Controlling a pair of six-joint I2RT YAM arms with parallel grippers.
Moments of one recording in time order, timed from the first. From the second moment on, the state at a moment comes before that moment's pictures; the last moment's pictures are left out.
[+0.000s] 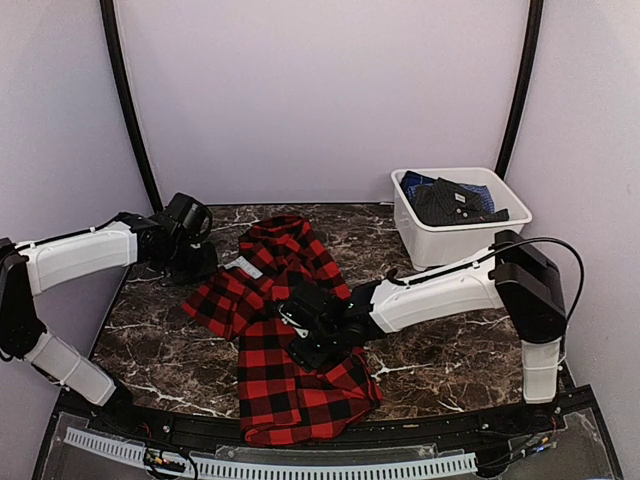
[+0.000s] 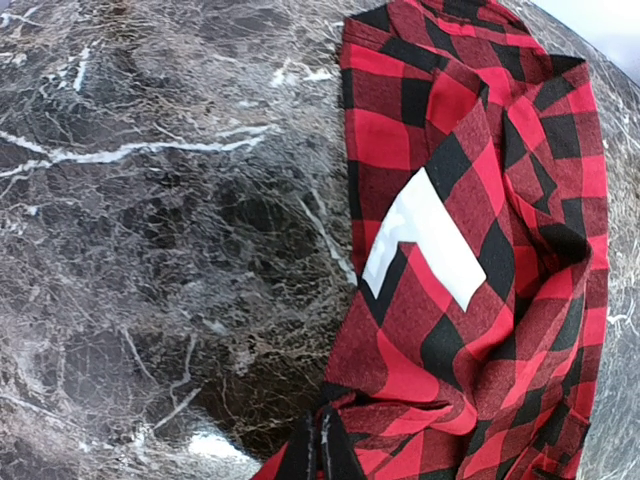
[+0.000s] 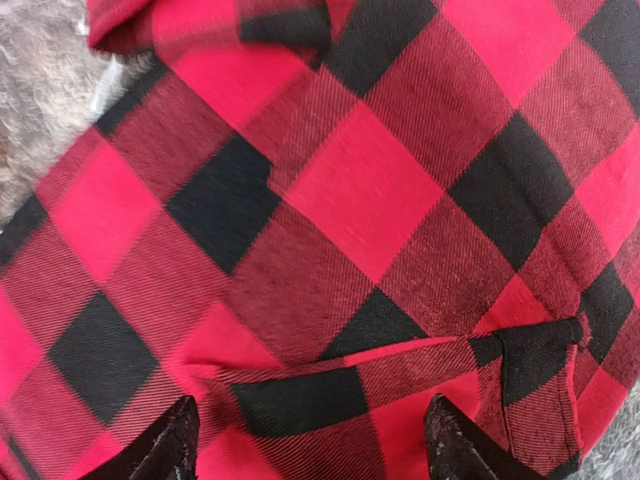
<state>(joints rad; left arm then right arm) -0.49 1.43 1.02 -0.61 -0.17 -0.68 1.22 2.01 1.36 -0.37 0.18 0.23</state>
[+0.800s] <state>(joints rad) -0.03 1.42 1.31 -0.69 -0.13 -0.56 1.02 1.86 1.42 -0.47 0.33 0.28</state>
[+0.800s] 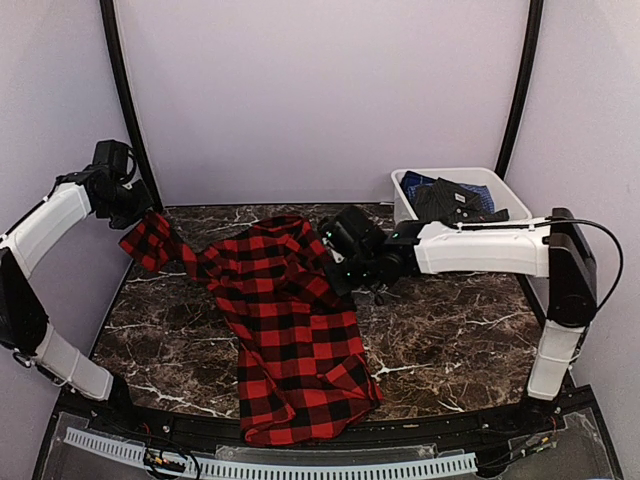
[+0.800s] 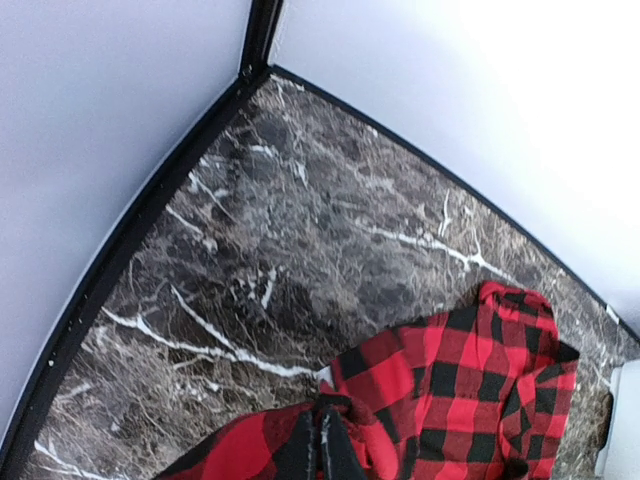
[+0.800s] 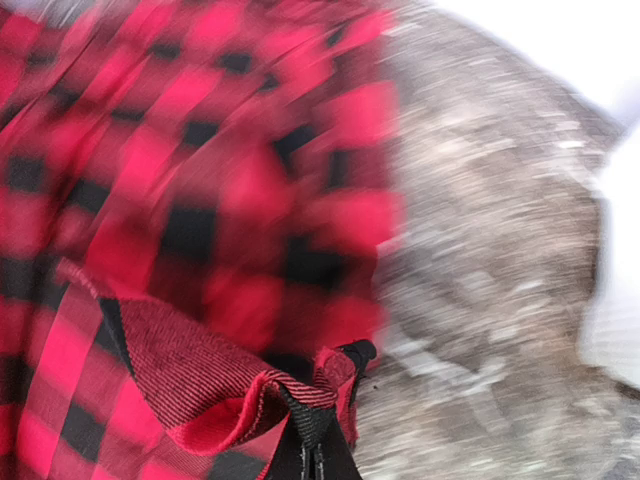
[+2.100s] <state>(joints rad) 0.16 1.64 1.47 -0.70 -0.03 -0.50 0.64 1.92 1.76 -0.57 0.35 0.17</state>
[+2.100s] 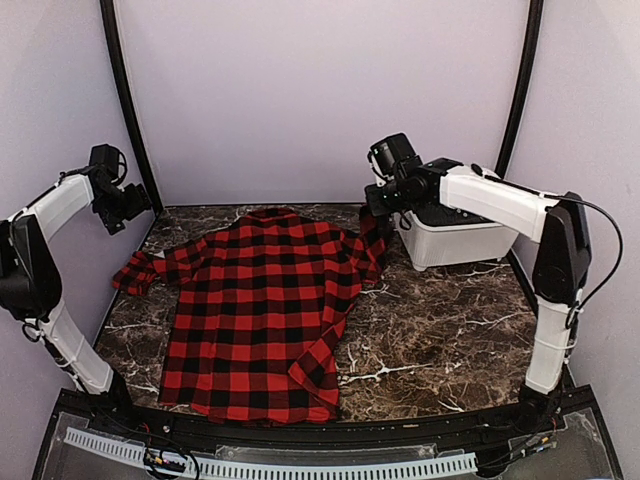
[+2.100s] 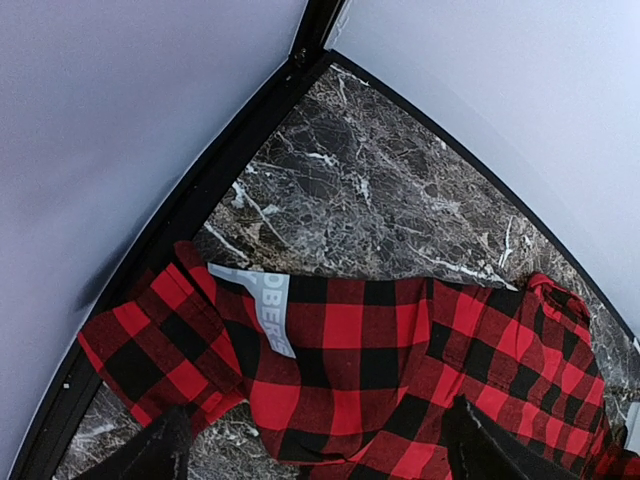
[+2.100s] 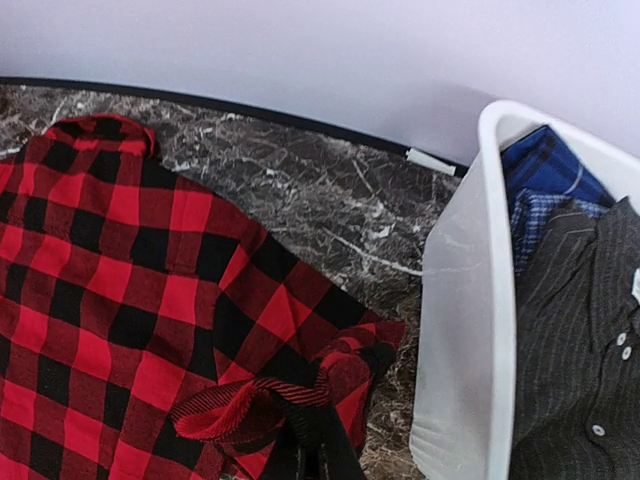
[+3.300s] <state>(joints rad) -0.35 1.45 0.95 -0.43 0.21 -0.63 0.90 1.95 1.44 -0.37 0.07 0.46</state>
